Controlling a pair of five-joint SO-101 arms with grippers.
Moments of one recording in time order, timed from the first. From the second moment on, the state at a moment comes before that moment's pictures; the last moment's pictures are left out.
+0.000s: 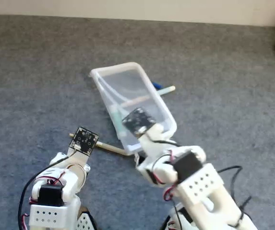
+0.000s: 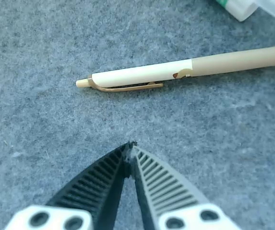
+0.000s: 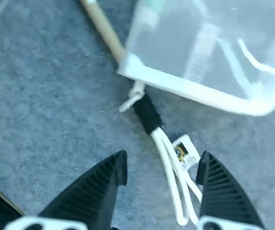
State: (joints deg) left arm -2.8 -103.5 95.9 75.8 -16.0; right arm -37.6 -53.0 50.4 79.5 12.5
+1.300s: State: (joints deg) left arm -2.8 -103.5 95.9 75.8 -16.0; right arm -39.2 -23.9 55.2 57.2 17.3
